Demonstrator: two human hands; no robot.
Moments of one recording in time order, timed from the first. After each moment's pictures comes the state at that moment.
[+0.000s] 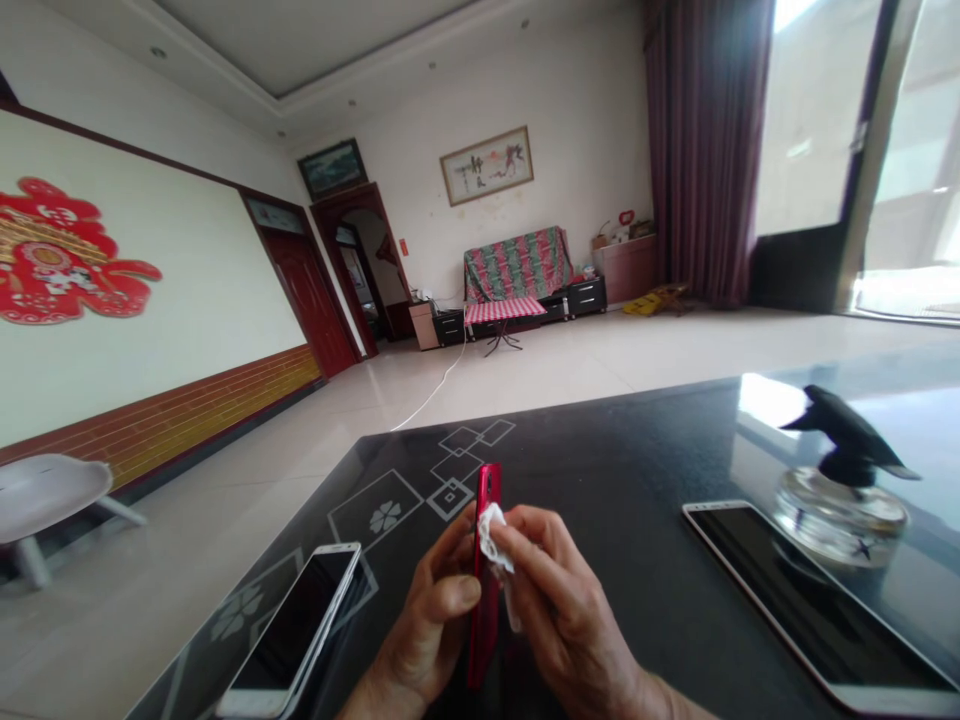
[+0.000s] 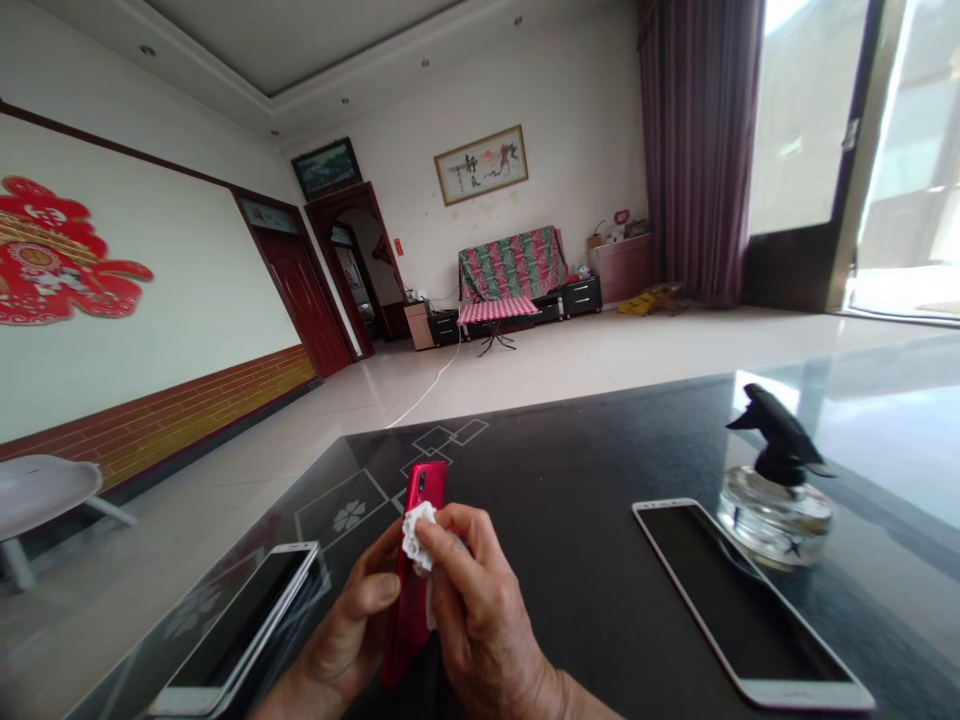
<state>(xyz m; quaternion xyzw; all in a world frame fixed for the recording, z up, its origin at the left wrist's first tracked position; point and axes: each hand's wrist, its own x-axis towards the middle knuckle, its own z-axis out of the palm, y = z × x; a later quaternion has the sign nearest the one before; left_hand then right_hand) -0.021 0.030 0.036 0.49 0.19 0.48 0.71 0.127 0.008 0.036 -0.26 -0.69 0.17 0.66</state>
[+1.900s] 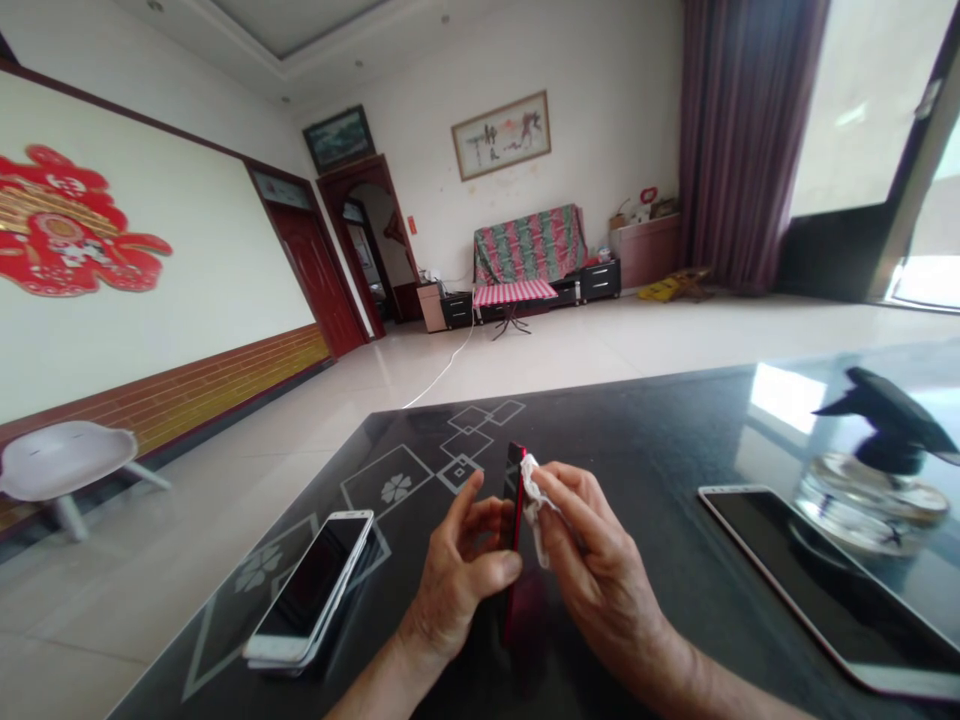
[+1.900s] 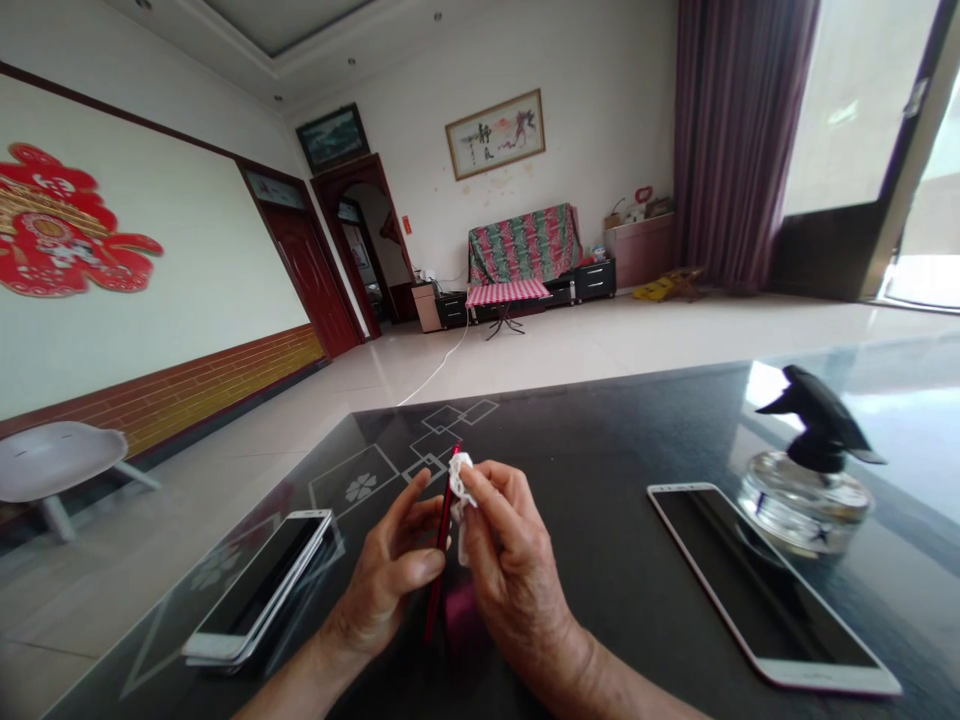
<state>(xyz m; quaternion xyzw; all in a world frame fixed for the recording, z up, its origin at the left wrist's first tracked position) -0.017 0.030 0.031 0.50 0.32 0.55 0.59 0.134 0.013 0.040 -0.33 -0.64 0.15 0.68</state>
